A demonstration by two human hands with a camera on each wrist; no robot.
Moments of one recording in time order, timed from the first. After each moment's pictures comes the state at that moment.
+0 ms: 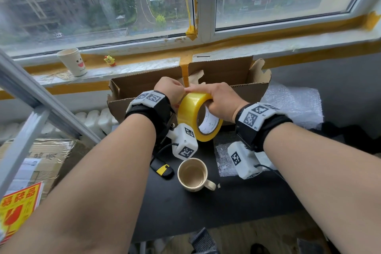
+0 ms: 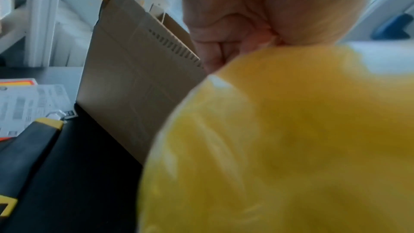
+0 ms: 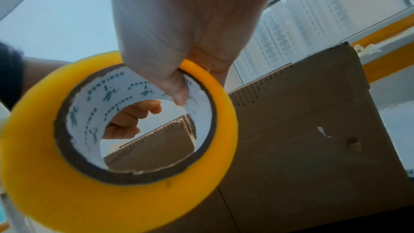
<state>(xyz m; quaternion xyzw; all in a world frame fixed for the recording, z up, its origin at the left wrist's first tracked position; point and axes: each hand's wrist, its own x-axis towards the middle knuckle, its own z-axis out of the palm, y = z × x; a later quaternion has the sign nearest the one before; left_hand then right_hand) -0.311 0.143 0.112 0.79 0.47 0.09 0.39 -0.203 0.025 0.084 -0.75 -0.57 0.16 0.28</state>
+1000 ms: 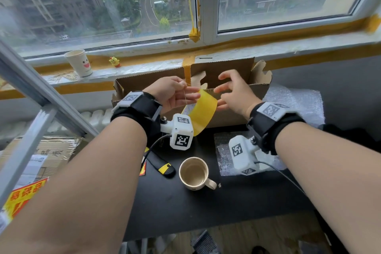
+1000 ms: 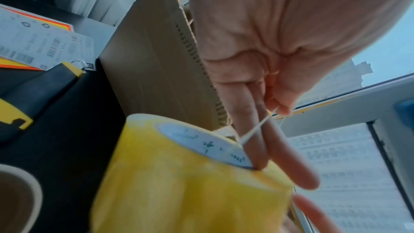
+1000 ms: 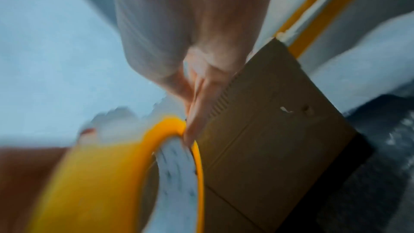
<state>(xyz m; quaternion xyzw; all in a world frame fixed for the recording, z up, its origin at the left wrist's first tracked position) -0.334 0.133 0.128 0.57 0.32 0.12 0.75 -0.190 0.009 0.089 -0.74 -0.34 0.30 0.49</state>
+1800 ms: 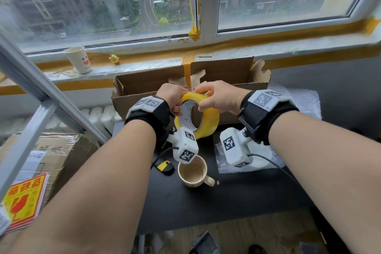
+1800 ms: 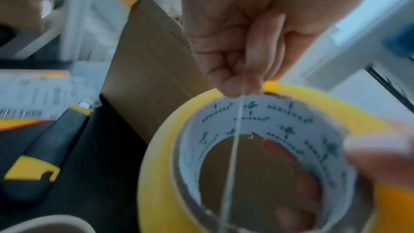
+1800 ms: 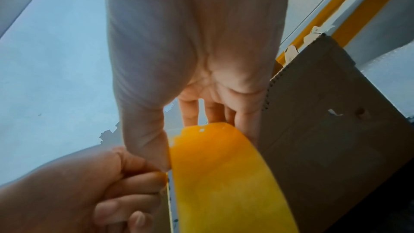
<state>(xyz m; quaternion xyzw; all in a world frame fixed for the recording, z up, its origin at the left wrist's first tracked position) -0.324 0.125 0.108 0.67 0.48 0.11 0.55 -0.212 0.024 0.109 -0.76 -0.44 0.38 0.30</state>
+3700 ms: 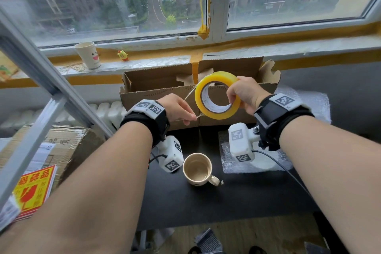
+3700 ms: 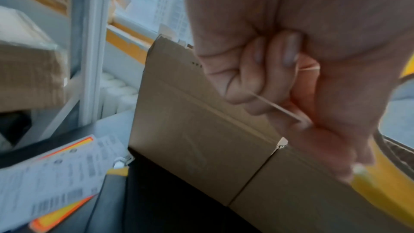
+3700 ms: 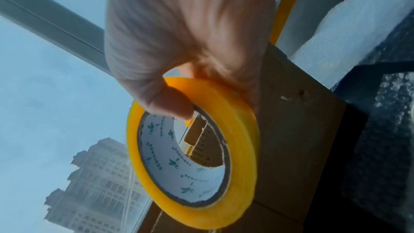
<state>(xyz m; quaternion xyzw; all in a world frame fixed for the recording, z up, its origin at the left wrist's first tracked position) -0.361 0.134 0.097 0.83 0.41 -0.08 0.38 -0.196 0.012 0.106 -0.76 -0.23 0.35 0.49</state>
